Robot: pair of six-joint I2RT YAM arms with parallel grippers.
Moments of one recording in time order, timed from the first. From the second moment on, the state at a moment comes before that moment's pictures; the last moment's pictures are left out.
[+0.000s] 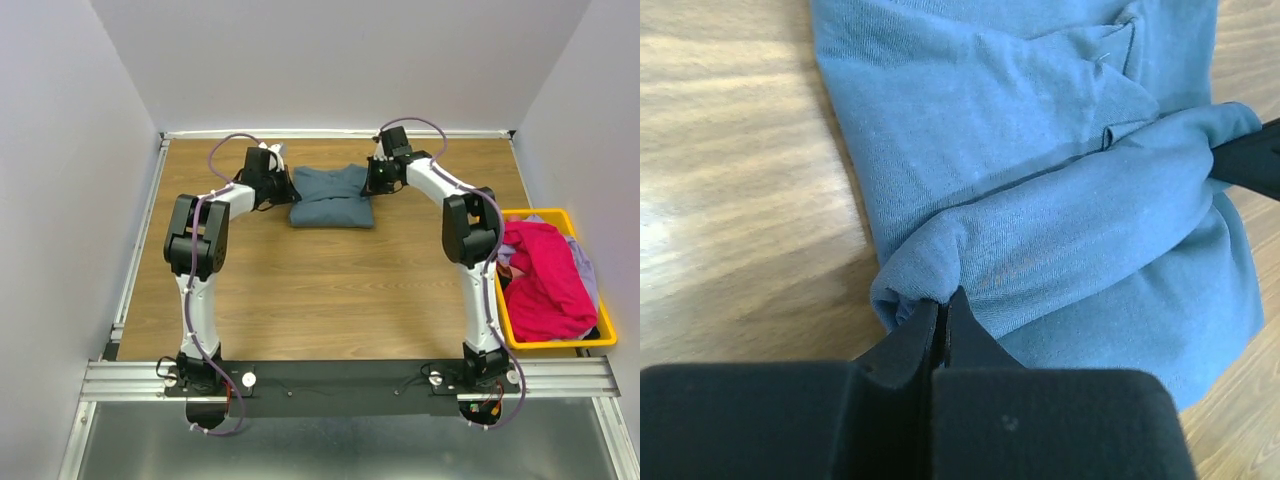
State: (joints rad) left arm -0.21 2.14 1.42 0.02 0.41 -0.39; right arm 0.33 2.37 1.95 -0.52 -0.22 0.30
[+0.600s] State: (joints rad) left arm -0.49 1.42 0.65 -0.20 0.36 -0.48; right arm 0.60 1.69 1.00 -0.56 -0.28 0.41
